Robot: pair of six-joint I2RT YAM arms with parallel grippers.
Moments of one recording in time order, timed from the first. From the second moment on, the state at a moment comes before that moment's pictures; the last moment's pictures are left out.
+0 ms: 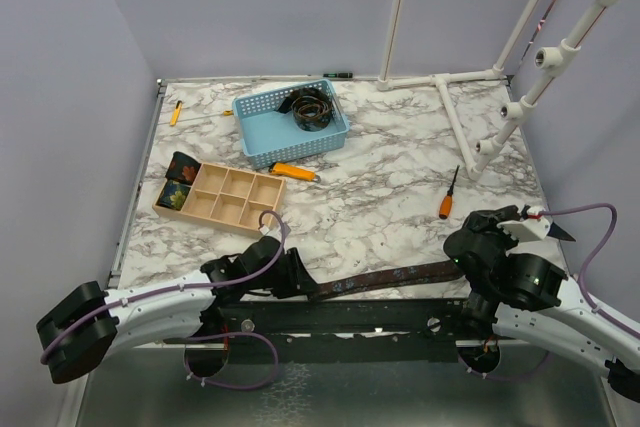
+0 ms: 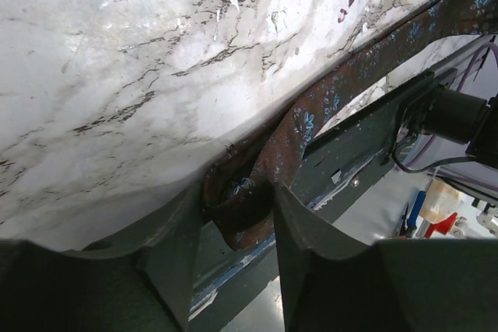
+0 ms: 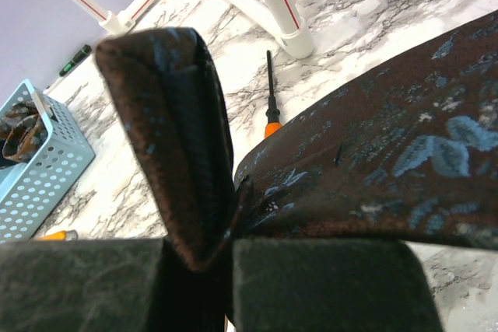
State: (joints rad) left arm -0.99 0.88 0.19 -0.04 0.15 -1.19; right arm 1.01 0.48 0.63 -1.04 1.25 1.34
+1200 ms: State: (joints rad) left arm -0.99 1.06 0.45 -0.17 0.00 -0.91; right arm 1.01 0.43 1.06 -0.98 1.20 0.96
